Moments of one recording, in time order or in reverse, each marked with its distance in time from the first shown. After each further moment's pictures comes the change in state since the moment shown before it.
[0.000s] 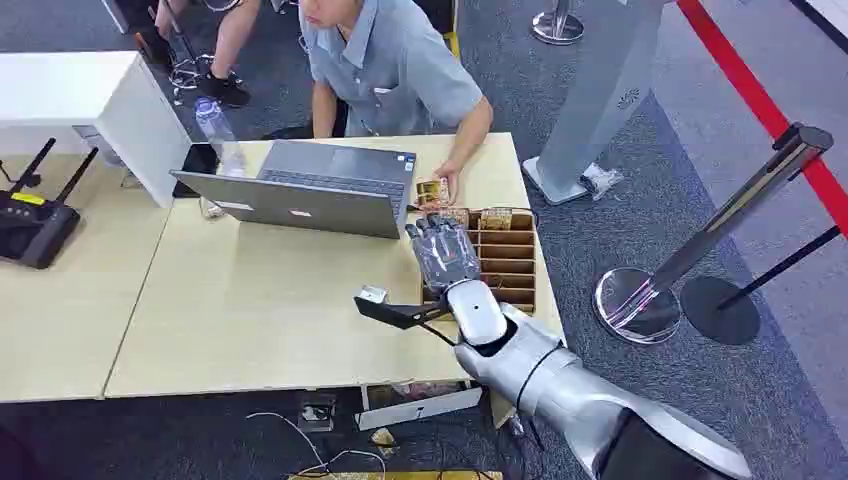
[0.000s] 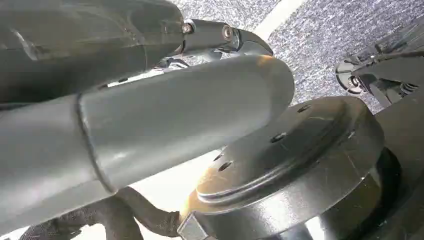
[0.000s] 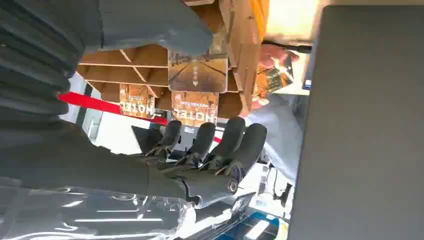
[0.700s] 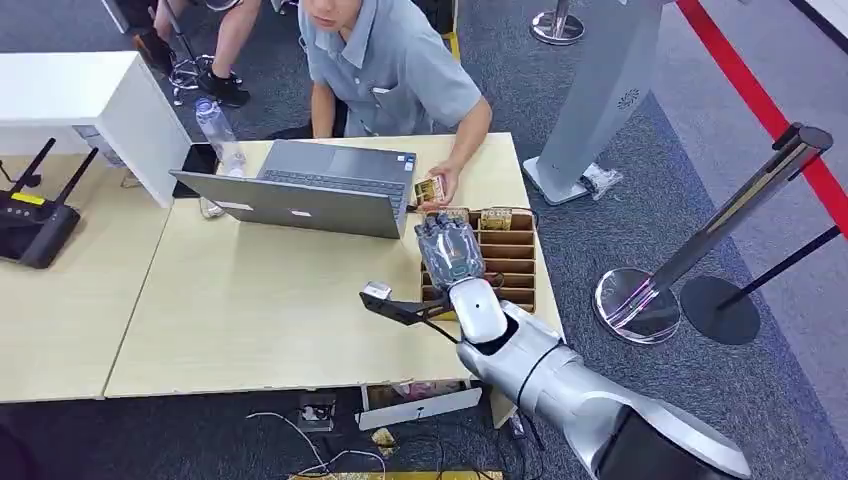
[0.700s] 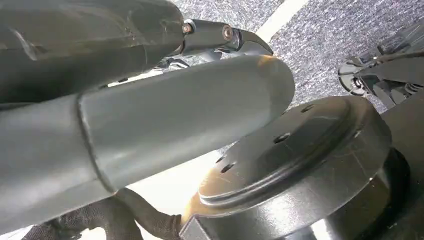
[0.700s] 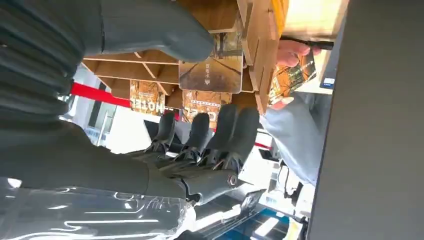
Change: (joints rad) left arm 0.003 -0.001 0.000 0.000 -0.021 0.003 0.003; right arm -0.006 0.002 0.001 0.019 0.034 0.005 0.044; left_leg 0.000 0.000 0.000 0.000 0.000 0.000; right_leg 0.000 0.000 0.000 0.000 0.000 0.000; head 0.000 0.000
